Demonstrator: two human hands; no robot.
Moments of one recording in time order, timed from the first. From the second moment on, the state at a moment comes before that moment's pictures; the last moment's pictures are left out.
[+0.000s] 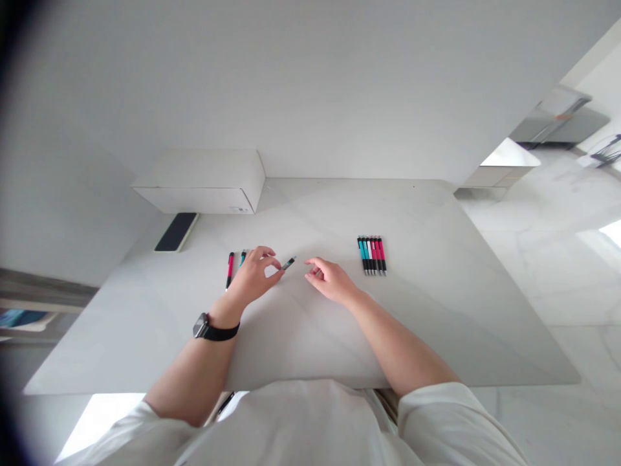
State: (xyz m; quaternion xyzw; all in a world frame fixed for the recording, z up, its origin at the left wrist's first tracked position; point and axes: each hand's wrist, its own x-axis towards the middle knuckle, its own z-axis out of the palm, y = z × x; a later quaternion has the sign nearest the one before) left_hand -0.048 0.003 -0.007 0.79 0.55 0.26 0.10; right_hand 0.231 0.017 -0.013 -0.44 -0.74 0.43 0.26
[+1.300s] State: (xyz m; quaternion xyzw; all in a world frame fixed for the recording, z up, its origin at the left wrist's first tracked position) left_hand -0.015 -0.004 -0.001 0.70 0.54 0.41 0.20; right_hand 0.238 0.035 -0.026 -0.42 -0.43 0.67 0.43
